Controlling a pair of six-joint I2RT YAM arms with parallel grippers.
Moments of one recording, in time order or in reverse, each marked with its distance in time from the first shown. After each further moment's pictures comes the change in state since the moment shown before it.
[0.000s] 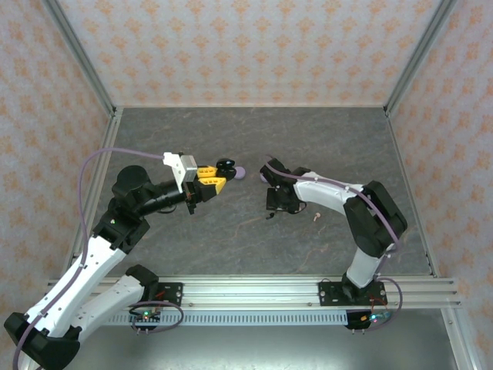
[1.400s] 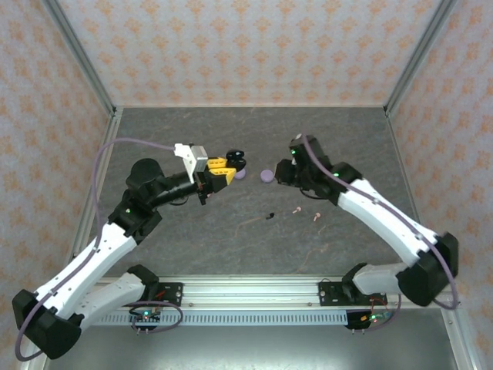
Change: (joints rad) left arm -0.047 0.142 0.002 0.187 -0.057 -0.062; right arm -0.029 -0.490 0.113 -0.019 -0.033 -0.033
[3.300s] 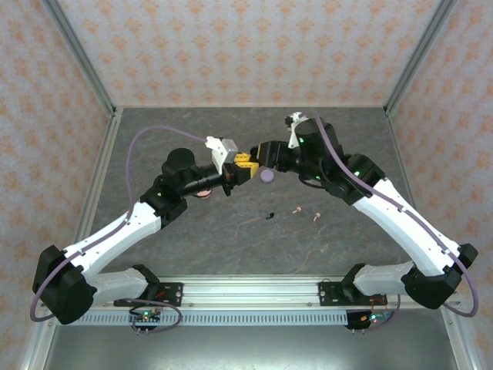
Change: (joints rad) left arm -0.097 0.252 0.056 0.120 -0.110 0.013; right arm 0.119 -0.010 0.296 -0.090 0.011 -0.067
